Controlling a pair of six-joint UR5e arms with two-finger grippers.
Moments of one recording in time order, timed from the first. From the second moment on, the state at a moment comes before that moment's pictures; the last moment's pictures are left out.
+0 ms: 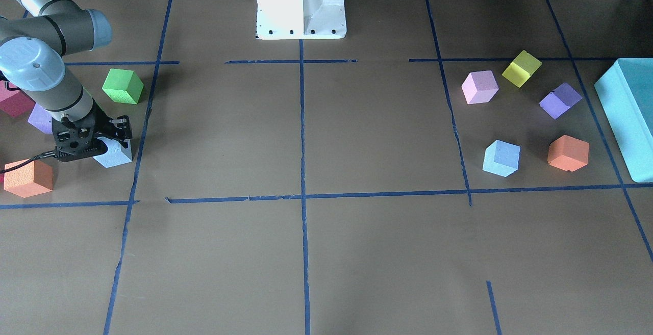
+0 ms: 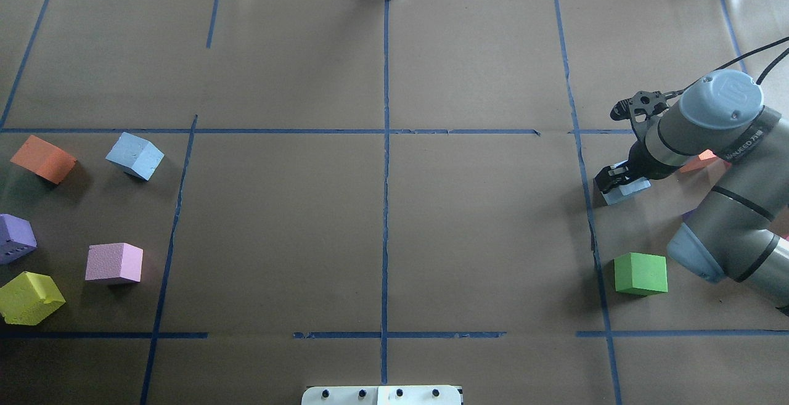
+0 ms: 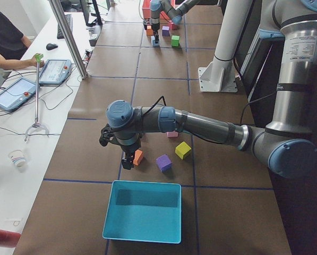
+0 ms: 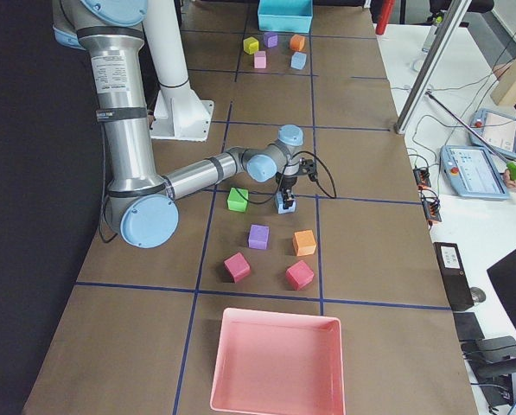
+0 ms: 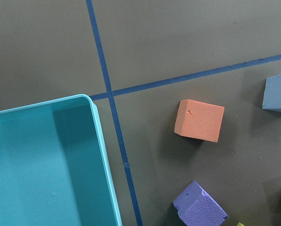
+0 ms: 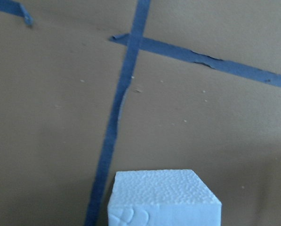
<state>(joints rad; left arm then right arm) -1.59 -1.62 -1.76 -1.29 -2.42 0.27 0.82 -1.42 1.74 -1.34 2.06 0.66</state>
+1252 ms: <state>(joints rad) -1.59 -1.59 -1.77 -1.30 -2.47 0.28 0.52 -0.77 1.46 -1.47 1.92 1.39</state>
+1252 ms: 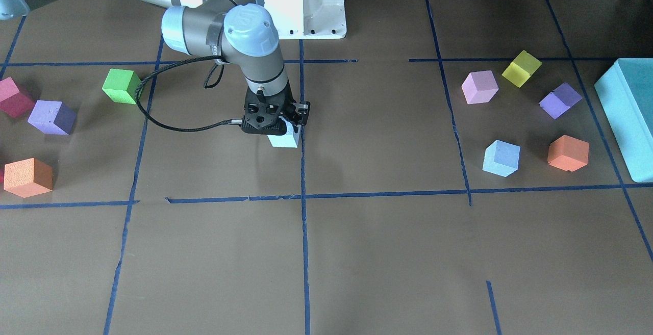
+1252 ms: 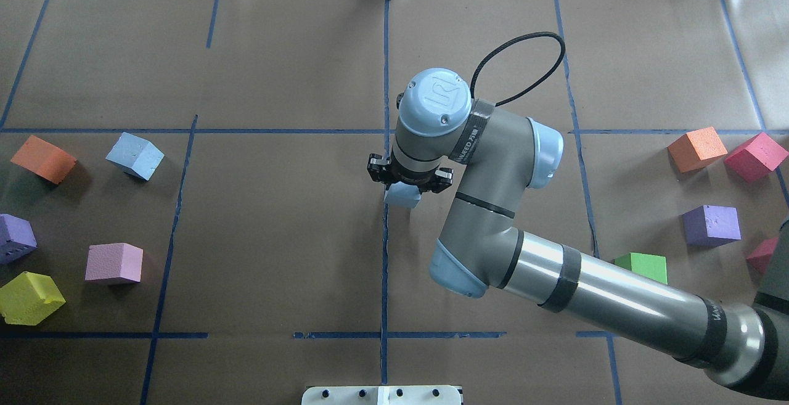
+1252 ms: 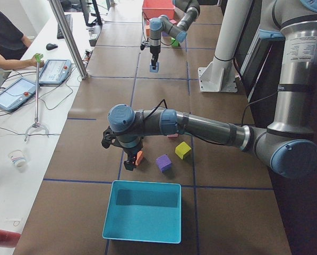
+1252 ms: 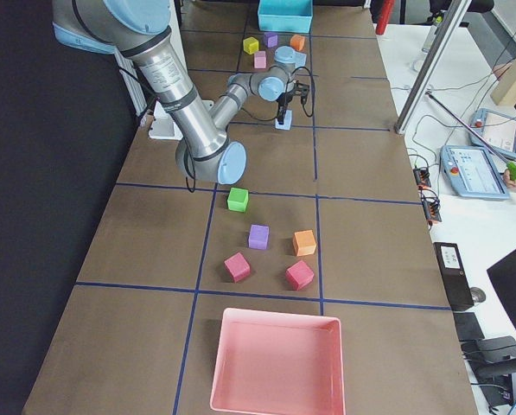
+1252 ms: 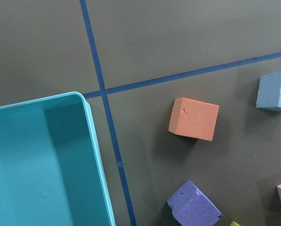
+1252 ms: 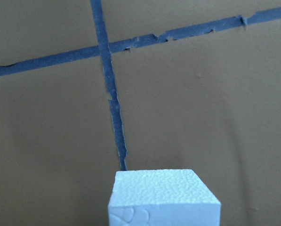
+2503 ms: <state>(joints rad) -1.59 -1.57 -1.77 -1.38 -2.53 0.27 0.45 -0.71 1.39 -1.45 1.79 1.31</state>
